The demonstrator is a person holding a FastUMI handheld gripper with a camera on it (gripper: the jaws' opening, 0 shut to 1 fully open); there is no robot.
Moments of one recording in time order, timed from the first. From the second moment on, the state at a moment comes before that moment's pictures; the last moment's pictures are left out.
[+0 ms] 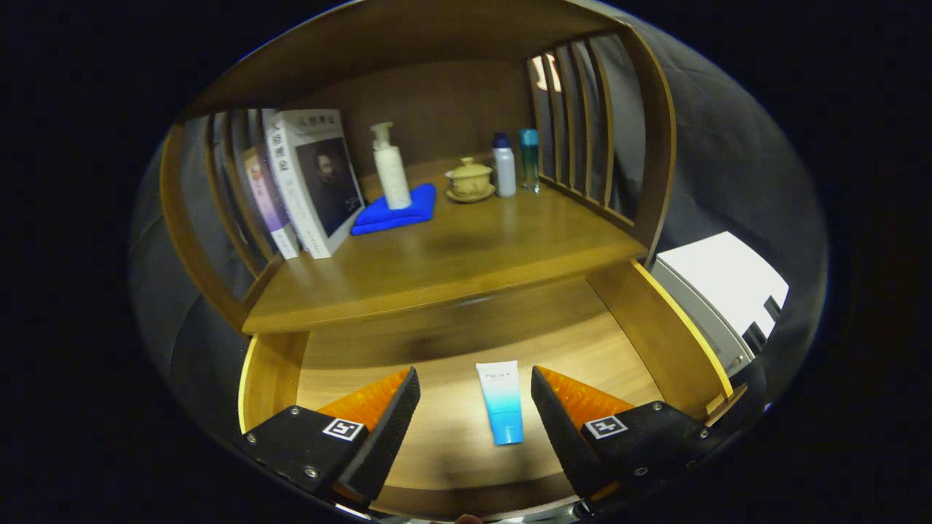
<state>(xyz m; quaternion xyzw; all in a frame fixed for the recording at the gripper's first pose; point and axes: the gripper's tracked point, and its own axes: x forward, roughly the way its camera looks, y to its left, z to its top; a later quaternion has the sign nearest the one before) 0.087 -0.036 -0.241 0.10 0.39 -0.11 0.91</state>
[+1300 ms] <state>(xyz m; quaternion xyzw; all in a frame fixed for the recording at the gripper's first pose) 0.046 -0.050 -0.367 0.02 0.66 -0.11 0.74</state>
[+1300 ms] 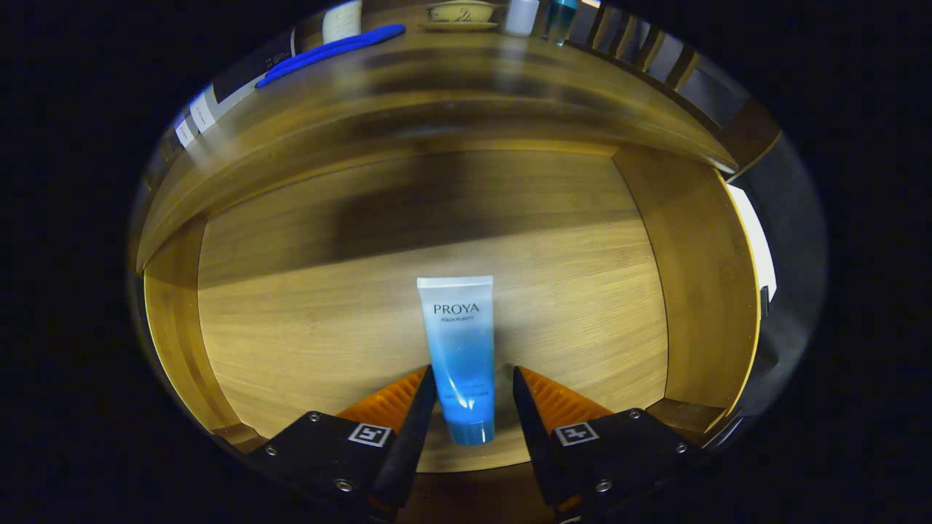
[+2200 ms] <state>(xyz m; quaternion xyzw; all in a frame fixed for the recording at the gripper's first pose) 0.048 -0.066 -0.304 -0.06 0.53 -0.10 0.84</state>
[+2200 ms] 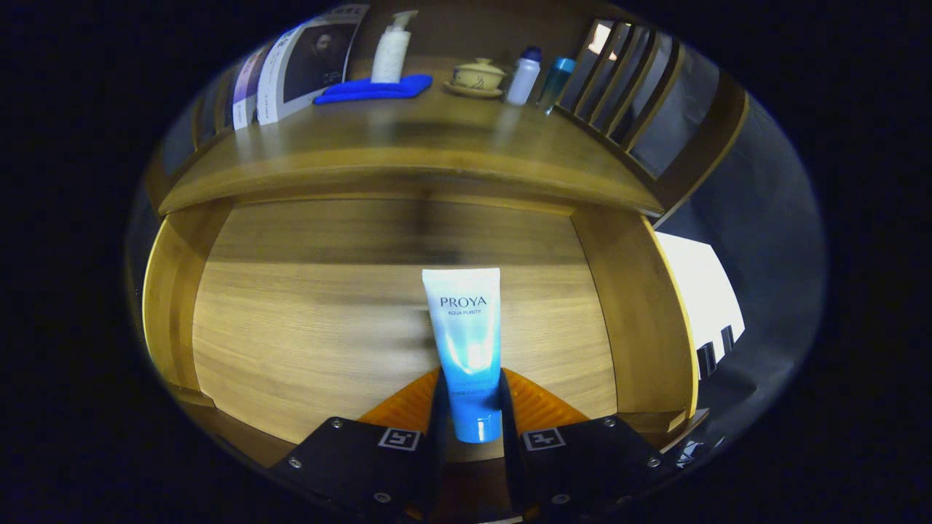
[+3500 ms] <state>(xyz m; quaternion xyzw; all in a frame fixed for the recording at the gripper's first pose) 0.262 -0.049 -0.222 -0.05 0.37 -0.02 0.93</state>
